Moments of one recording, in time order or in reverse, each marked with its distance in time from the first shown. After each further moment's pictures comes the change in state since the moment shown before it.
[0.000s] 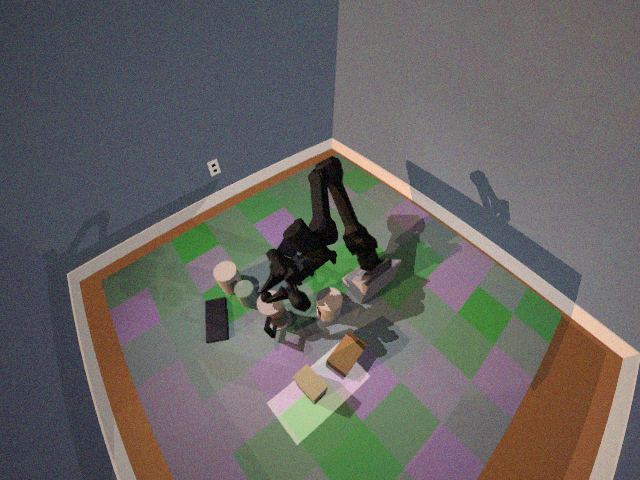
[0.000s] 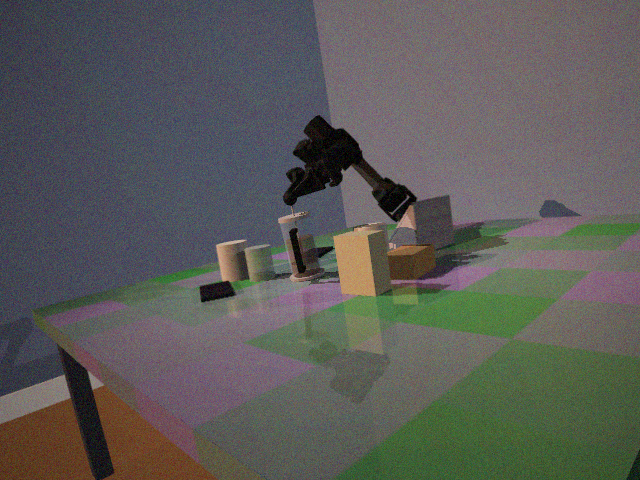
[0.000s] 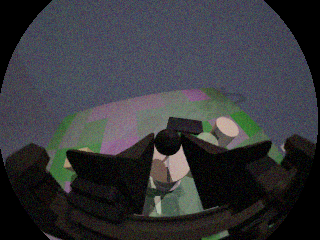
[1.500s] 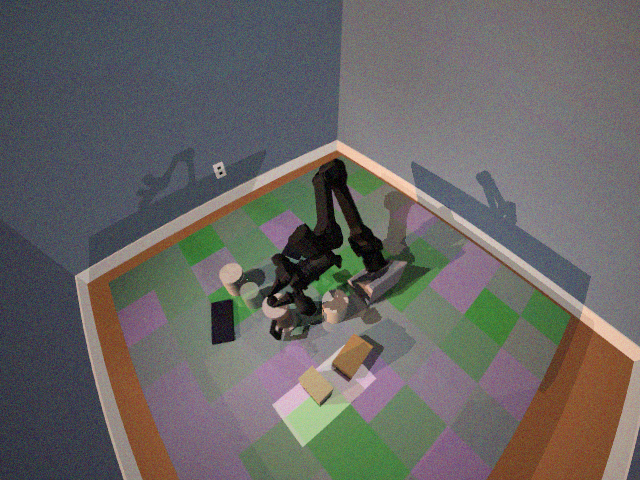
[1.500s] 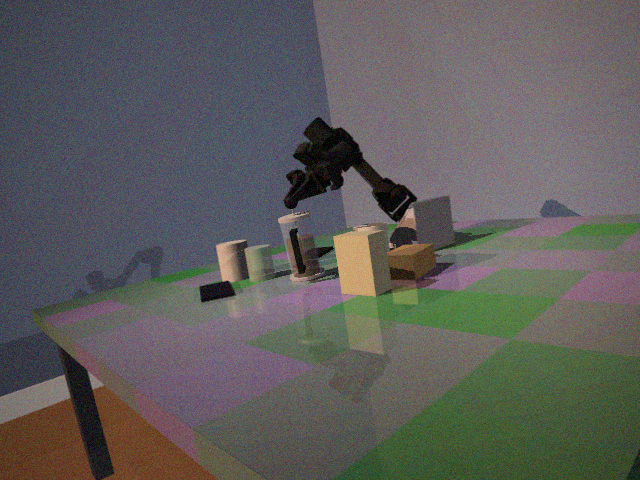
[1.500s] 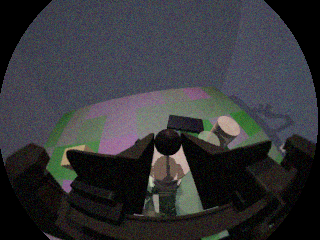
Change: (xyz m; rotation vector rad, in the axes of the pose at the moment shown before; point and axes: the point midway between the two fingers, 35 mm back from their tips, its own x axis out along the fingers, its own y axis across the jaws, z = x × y) arm 0.005 0.003 -0.006 -0.017 0.017 -0.005
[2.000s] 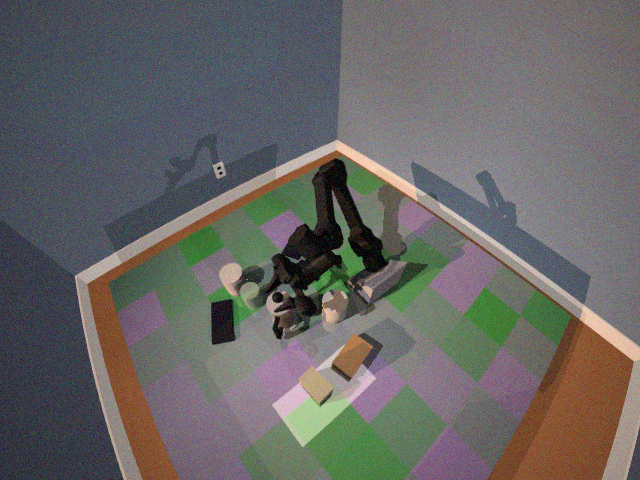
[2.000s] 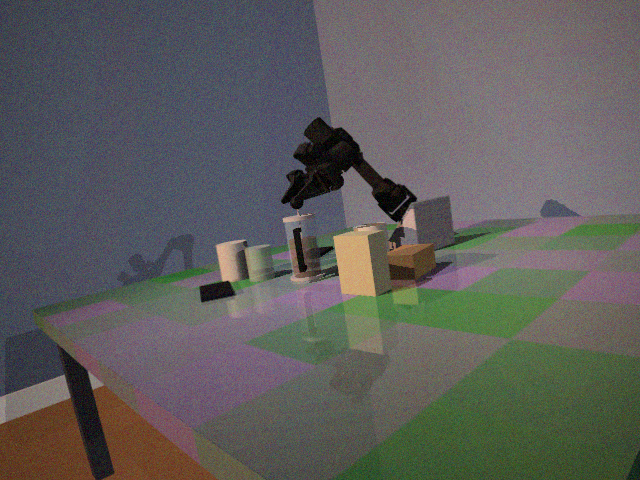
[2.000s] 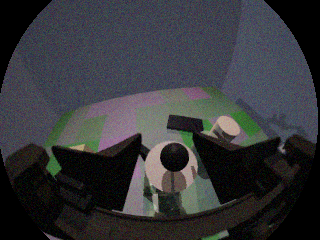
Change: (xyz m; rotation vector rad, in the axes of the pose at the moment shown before) arm 0.000 0.000 0.000 -0.002 0.001 -0.003
